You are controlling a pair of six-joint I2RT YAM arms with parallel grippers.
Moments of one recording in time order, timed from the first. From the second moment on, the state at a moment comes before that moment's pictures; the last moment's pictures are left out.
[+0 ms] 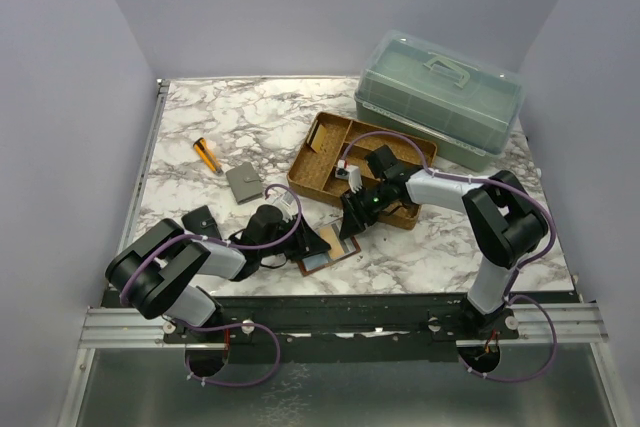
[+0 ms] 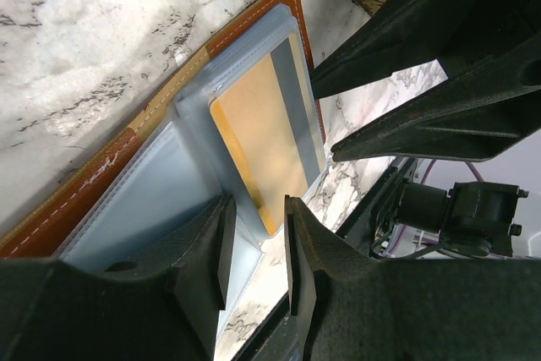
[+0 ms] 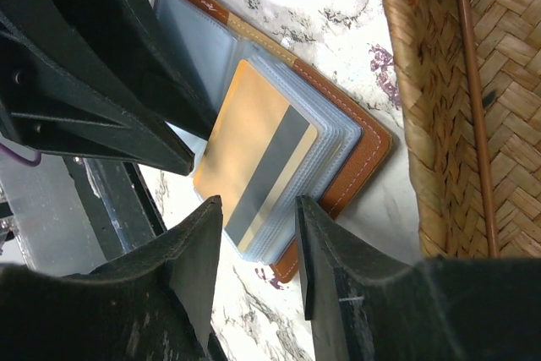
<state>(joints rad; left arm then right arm) -0.68 1.46 0.25 0.68 0.34 -1.06 0.59 1.80 1.00 -0.31 -0.77 -0.01</state>
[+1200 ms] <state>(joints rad) -0.68 1.49 0.24 0.71 0.34 -1.07 0.59 1.81 1.01 -0.29 -0.77 0.08</state>
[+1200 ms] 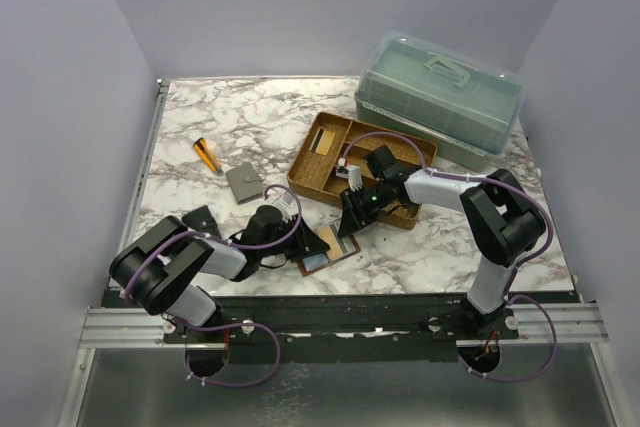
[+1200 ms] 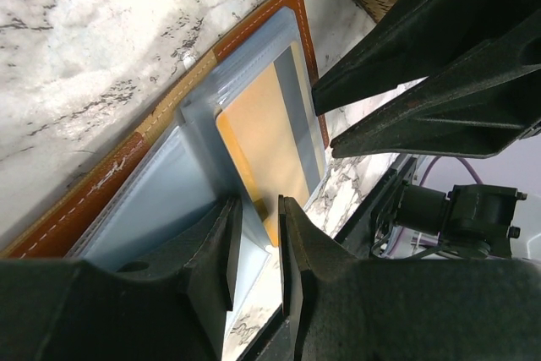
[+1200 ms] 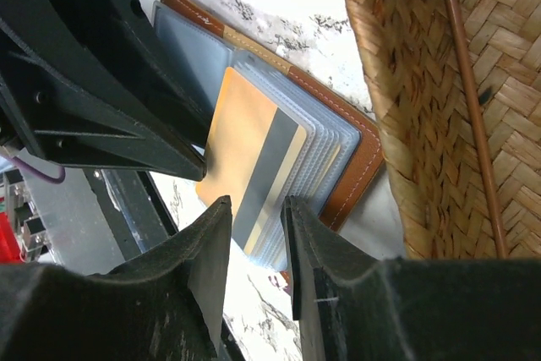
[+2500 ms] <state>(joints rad) -0.66 1.49 0.17 0.83 0.37 -1.13 0.58 1.85 1.02 -0.28 -0.89 0.10</state>
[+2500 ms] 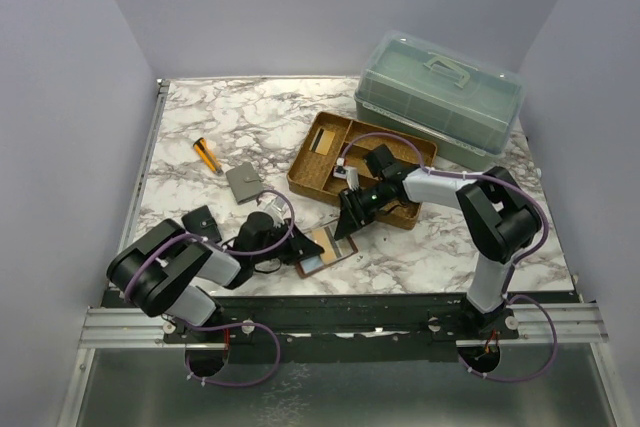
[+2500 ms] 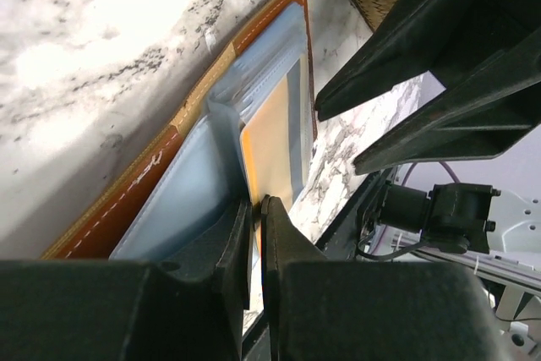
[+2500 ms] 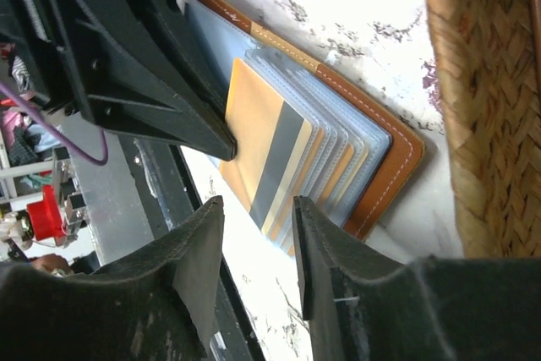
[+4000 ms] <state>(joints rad) -0.65 1.25 0.09 0.92 0.49 -0.94 0.53 1.79 1.01 -0.25 -1.14 0.10</state>
